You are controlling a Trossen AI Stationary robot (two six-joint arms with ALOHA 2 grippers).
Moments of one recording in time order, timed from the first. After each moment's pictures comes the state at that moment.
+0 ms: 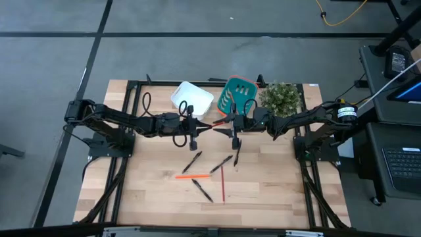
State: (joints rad) left arm 0.02 1.40 0.67 0.52 -0.19 0.14; right arm -0.11 1.56 0.66 0.94 -0.16 -0.14
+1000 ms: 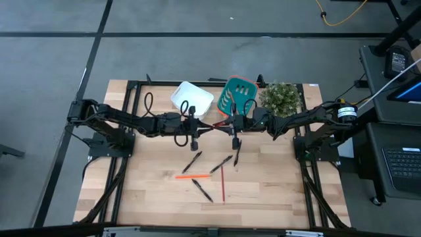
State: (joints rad) left arm 0.03 1.43 0.67 0.56 -0.13 0.12; right arm -0.11 1.56 0.66 0.92 -0.16 -0.14
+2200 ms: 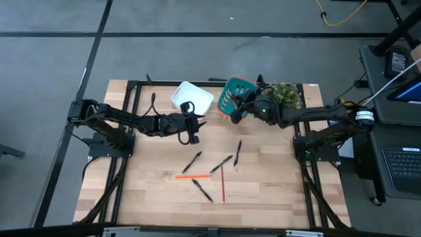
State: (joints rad) left arm 0.05 1.43 0.67 0.36 -0.43 0.22; right arm -0.23 1.34 0.74 0.30 0.45 0.10
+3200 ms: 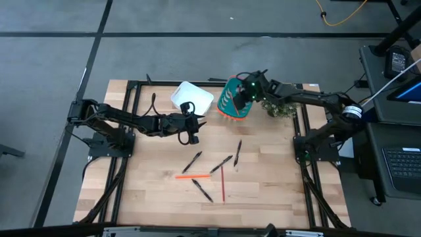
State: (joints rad) left arm 0.06 1.43 0.67 0.35 -0.42 0.22; right arm -0.58 1.52 0.96 -0.23 0.02 0.31
